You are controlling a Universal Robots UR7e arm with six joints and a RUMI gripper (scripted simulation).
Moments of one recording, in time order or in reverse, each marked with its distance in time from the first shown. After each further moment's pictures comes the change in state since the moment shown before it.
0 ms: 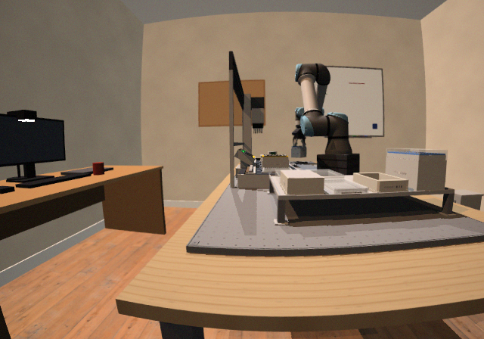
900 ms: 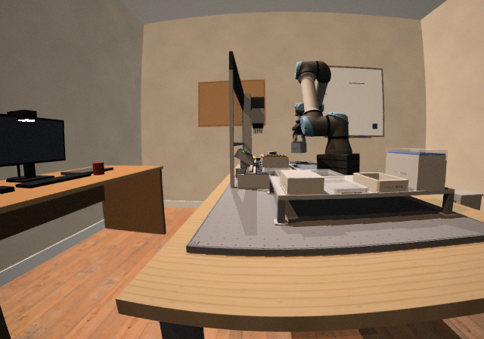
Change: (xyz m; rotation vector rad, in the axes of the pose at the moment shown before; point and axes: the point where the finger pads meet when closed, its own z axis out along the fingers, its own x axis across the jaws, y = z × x) arm 0.000 0.000 -0.039 0.000 0.000 0.000
